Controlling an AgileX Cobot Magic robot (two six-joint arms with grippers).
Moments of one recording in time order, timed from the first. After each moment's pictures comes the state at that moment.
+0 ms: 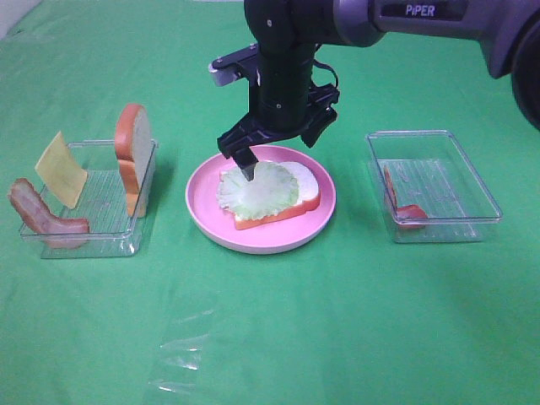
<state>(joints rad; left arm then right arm) 0.00 0.00 -0.52 0.00 1.08 -0.07 0.62 2.31 -1.93 -0.22 0.97 0.12</state>
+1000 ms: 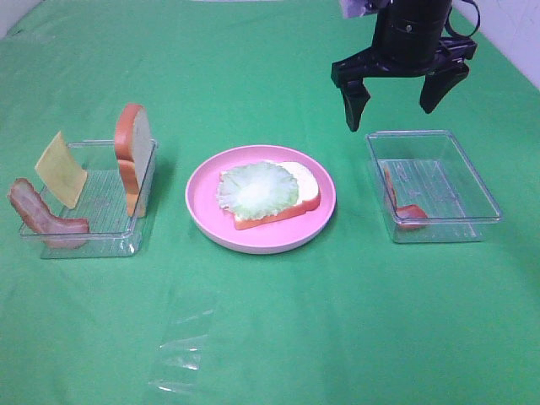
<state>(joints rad) 0.00 0.00 -0.52 0.00 1.08 -0.07 0.34 2.13 -1.88 -0.12 1.21 0.09</state>
